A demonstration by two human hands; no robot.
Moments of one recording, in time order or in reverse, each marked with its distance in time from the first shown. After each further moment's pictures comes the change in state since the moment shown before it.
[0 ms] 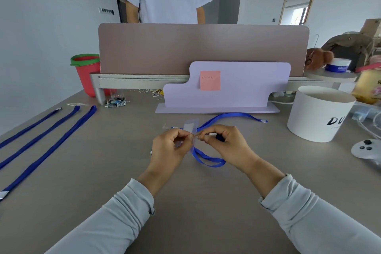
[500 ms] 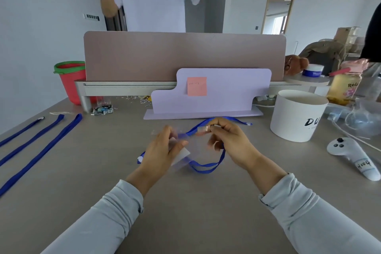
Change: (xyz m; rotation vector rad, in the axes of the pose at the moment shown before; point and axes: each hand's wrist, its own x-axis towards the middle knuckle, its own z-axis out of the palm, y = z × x) left_hand 0.014 -0.007 -0.001 0.205 -0.192 0.062; right_hand -0.006 -0.019 -0.034 0.234 0.007 0.137
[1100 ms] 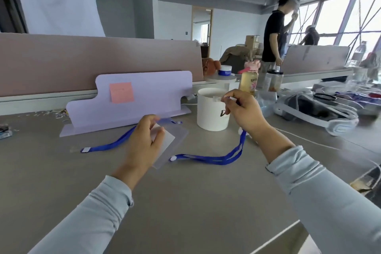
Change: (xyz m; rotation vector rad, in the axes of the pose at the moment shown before) left_hand 0.017 0.094 0.089 -0.268 0.028 0.187; right_hand -0.074 -0.042 -0.165 -0.592 0.649 -0.072
